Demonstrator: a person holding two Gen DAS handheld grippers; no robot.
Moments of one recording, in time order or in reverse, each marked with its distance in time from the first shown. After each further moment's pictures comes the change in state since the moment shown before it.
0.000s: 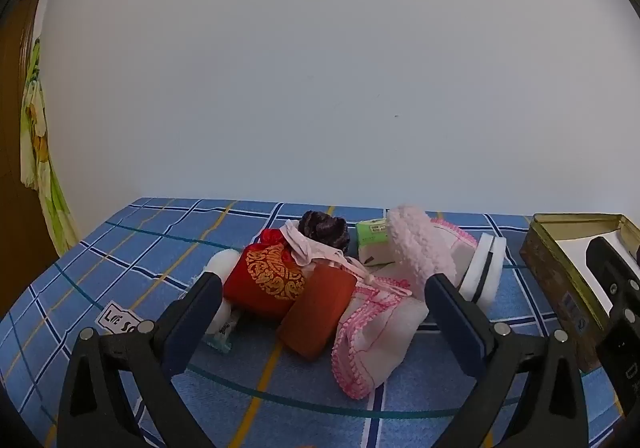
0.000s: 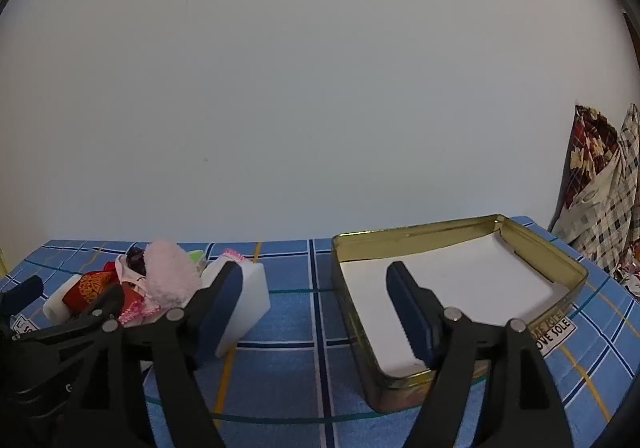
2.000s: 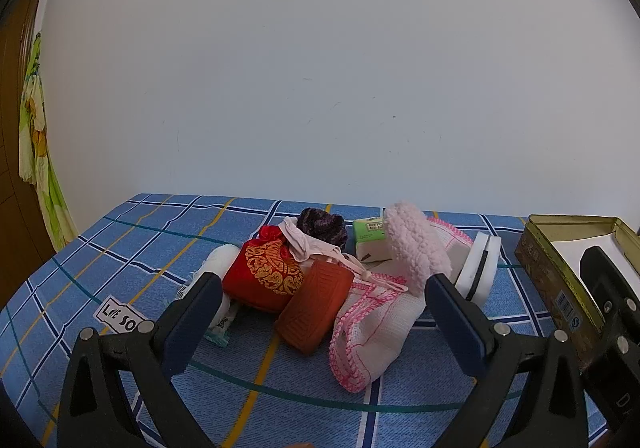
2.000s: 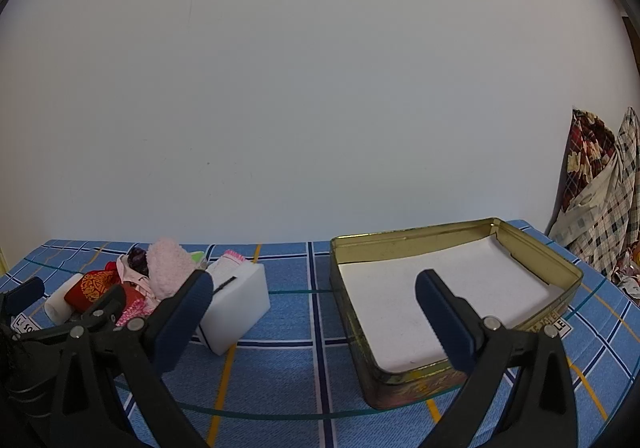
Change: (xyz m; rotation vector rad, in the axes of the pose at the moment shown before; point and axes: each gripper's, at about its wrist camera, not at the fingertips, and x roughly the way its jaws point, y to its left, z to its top) left arm -0.006 -0.001 0.000 -0.013 0.008 -0.013; right arm 0.005 0.001 0.003 -0.008 -0.018 -0.005
